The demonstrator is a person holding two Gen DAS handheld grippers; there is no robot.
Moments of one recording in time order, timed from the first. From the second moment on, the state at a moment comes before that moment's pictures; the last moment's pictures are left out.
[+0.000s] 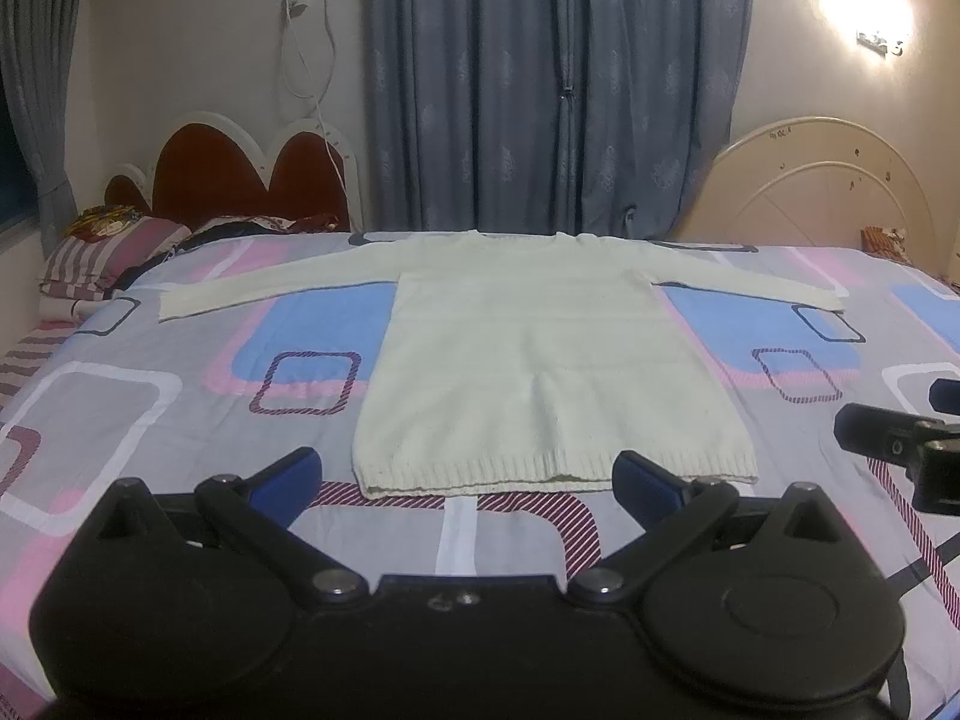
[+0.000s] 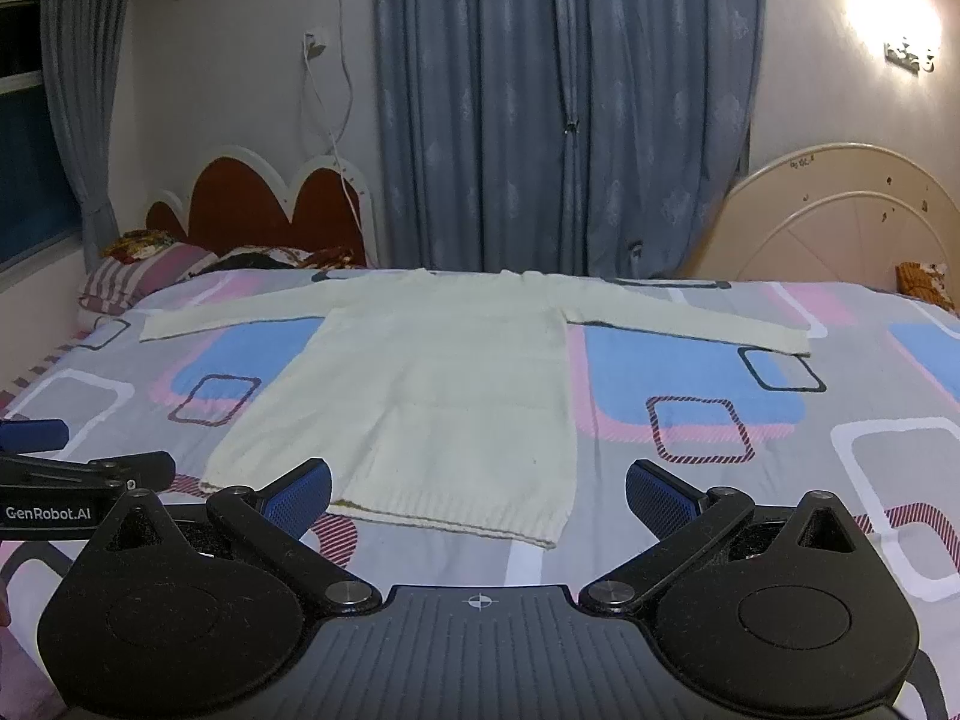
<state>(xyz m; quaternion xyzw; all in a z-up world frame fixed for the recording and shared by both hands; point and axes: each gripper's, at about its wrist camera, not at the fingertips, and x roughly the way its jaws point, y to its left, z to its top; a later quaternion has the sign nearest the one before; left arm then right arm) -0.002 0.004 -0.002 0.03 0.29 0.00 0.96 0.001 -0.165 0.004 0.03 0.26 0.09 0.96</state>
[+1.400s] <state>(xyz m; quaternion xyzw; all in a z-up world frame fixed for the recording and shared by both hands) -0.001 0.006 -0.007 0.02 0.30 0.00 0.95 -0.002 -0.162 0.004 0.03 0.26 0.09 0.96</state>
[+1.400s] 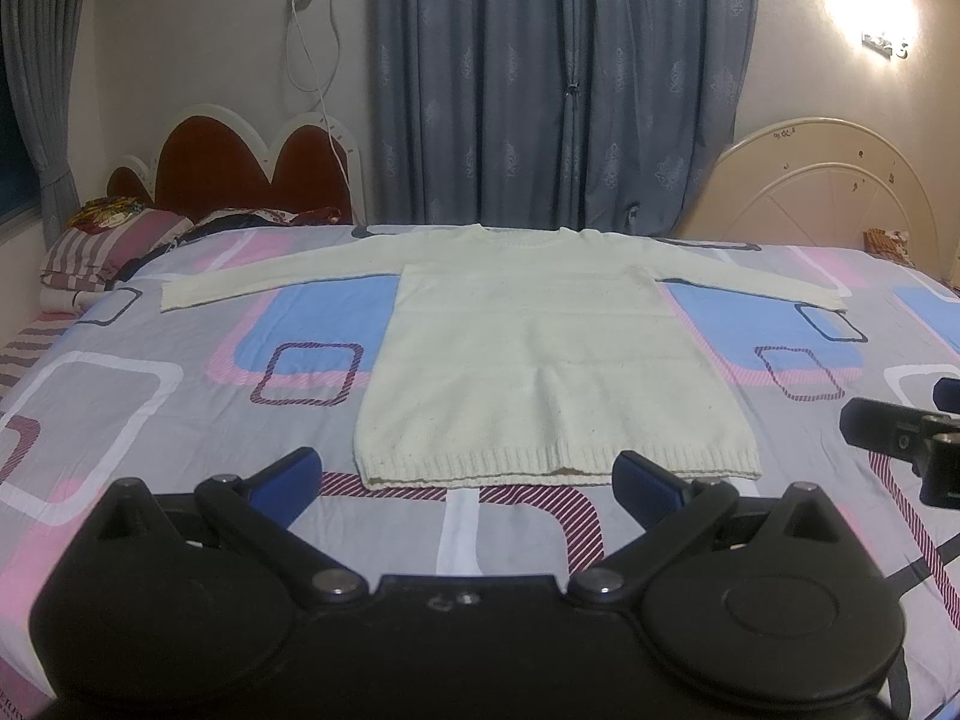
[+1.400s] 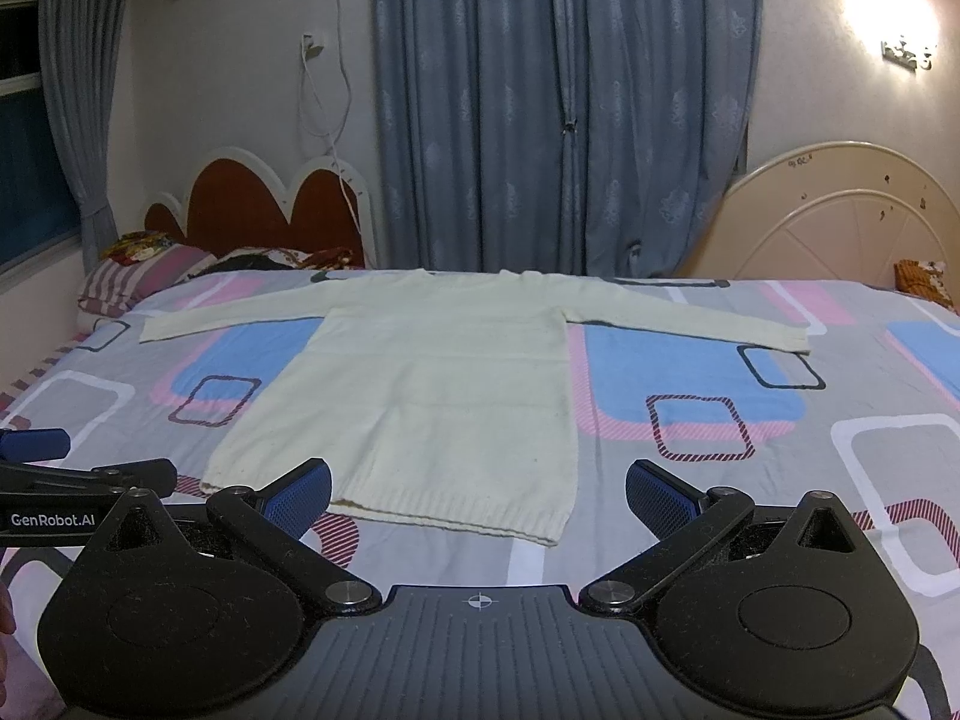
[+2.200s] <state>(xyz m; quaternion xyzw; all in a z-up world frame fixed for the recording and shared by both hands) -0.003 0.007 -0.008 0.03 0.30 0.00 0.95 -0.002 -0.161 0.003 0.03 0.26 0.09 0.96</state>
